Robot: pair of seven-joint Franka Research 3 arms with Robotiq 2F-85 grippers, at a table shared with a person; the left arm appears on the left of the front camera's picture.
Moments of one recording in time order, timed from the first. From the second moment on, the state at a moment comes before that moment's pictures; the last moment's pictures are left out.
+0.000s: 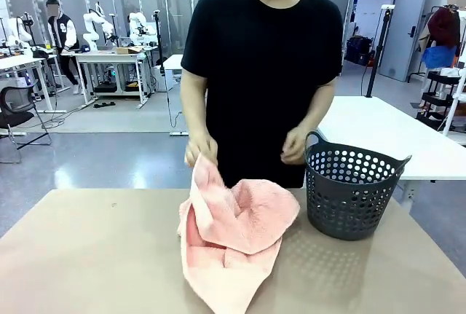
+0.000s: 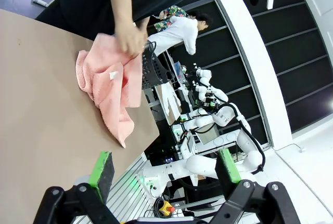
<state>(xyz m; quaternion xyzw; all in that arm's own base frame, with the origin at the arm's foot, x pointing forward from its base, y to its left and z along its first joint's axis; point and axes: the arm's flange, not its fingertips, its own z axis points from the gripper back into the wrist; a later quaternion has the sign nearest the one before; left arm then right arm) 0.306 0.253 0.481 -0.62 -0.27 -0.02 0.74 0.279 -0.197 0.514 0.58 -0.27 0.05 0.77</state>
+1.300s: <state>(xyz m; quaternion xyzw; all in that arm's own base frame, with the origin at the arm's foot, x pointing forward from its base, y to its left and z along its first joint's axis) 0.306 0.253 0.481 -0.62 -0.27 -0.02 0.74 0.279 -0.198 0.514 0.58 -0.27 0.05 0.77</state>
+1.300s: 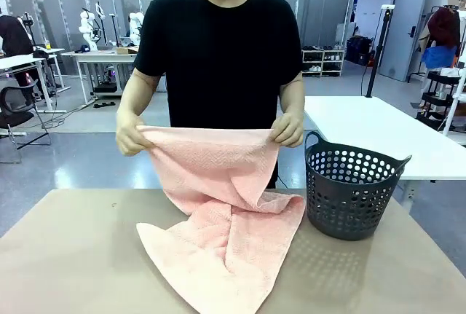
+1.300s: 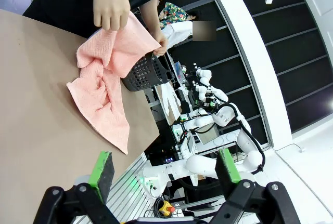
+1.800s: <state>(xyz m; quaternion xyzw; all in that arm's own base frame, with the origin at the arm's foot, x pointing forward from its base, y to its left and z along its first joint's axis) 0.306 0.253 0.481 -0.62 -0.27 -0.02 0.74 0.279 -0.198 0.514 0.58 -0.27 0.05 0.77</state>
